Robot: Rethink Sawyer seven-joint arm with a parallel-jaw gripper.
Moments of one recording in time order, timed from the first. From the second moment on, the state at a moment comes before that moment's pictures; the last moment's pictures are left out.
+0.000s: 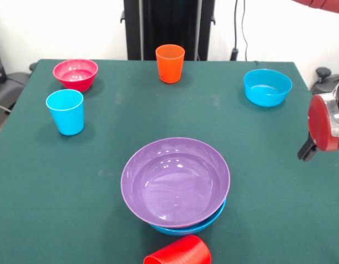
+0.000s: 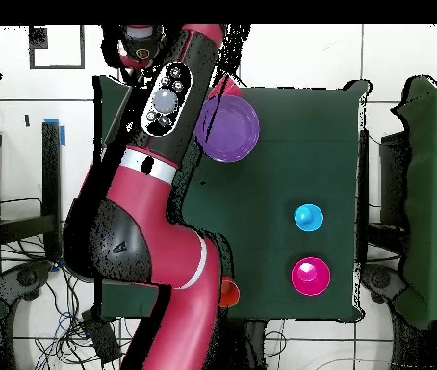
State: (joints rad) arm -0.30 0.20 -2.43 0.10 2.36 1.87 1.32
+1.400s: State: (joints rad) arm -0.37 0.20 -2.44 0.10 2.34 1.84 1.18
